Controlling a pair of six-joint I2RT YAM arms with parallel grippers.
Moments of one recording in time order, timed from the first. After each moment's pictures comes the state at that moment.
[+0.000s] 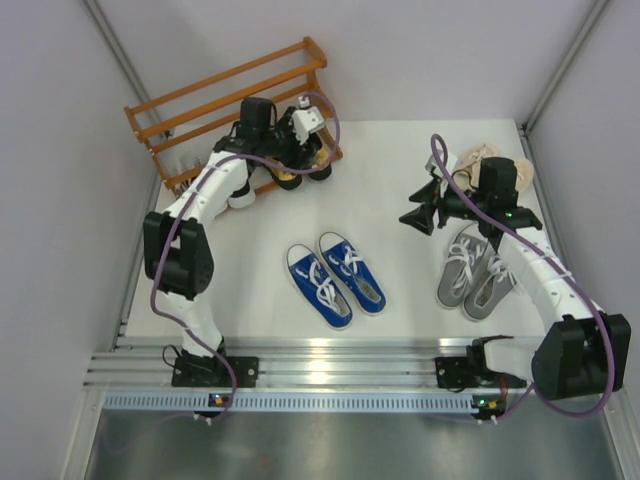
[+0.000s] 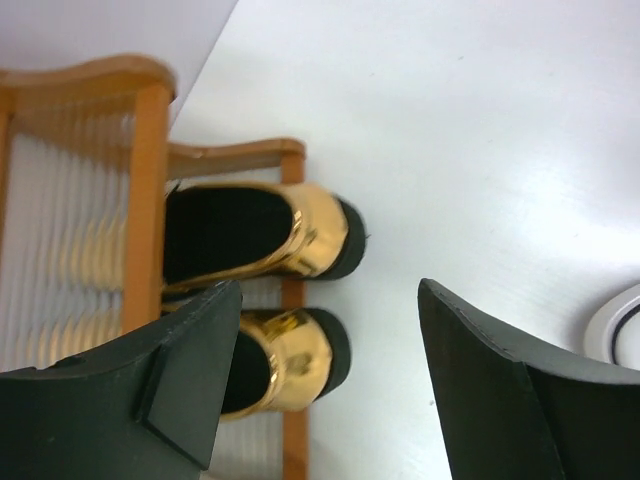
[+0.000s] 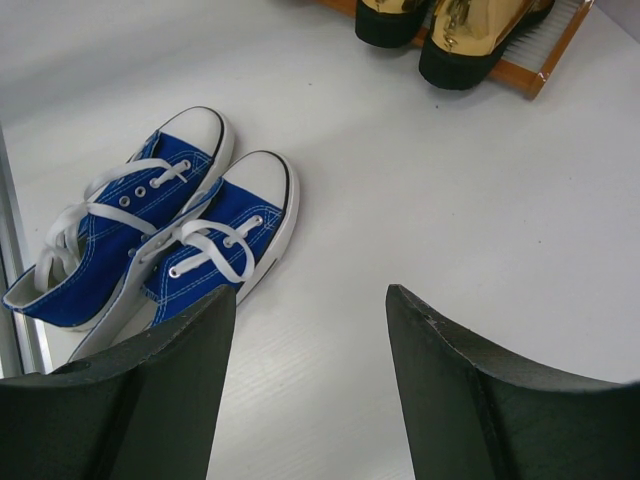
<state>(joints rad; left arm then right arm) -0.27 1.88 1.68 -0.36 0.54 0.64 0.13 1.21 0.94 -0.26 -0.92 -0.42</state>
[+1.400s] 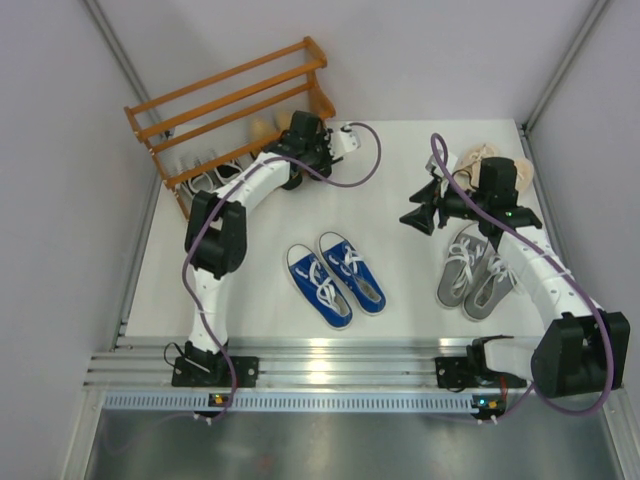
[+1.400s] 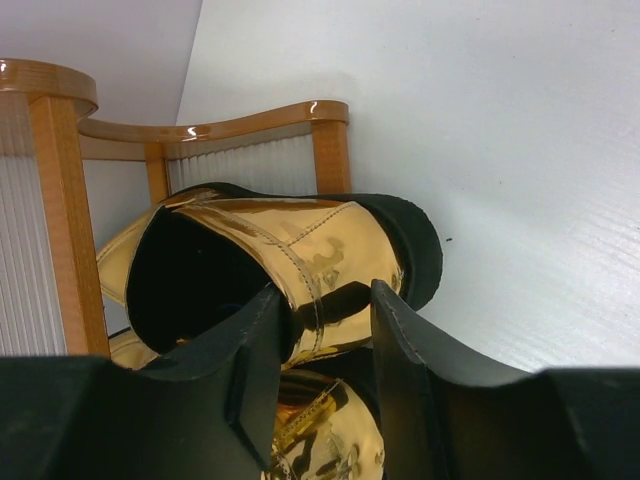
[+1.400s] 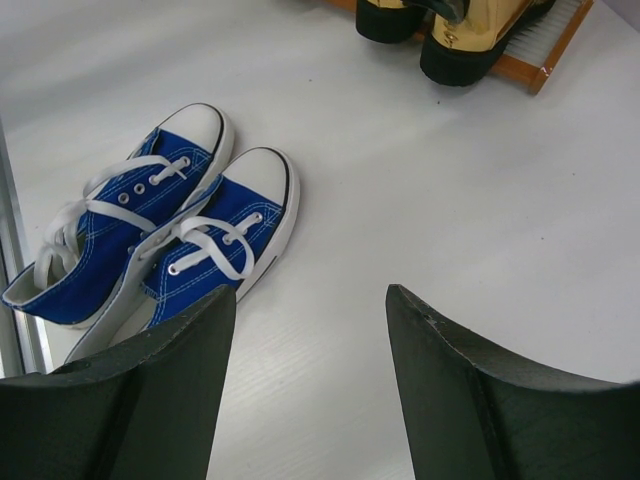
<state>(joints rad) -0.43 2.17 1.85 -0.33 0.15 0.85 0.12 1.22 0.94 -0.26 -0.93 -0.42</state>
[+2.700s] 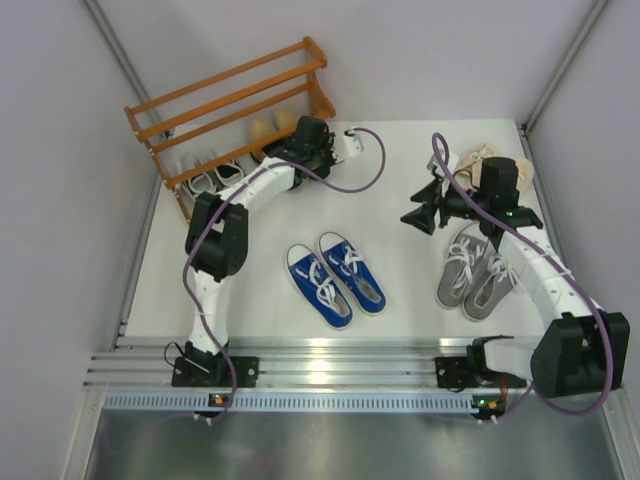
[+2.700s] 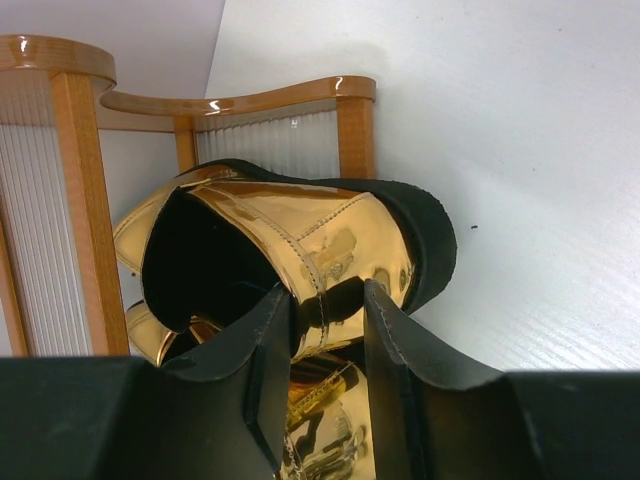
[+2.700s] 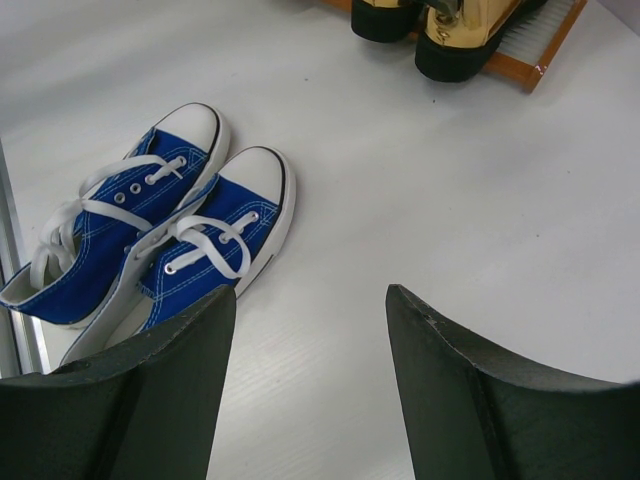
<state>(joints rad) -0.46 2.15 1.79 -0.27 -0.01 0.87 0.11 1.22 0.94 -0.26 -0.93 -0.43</state>
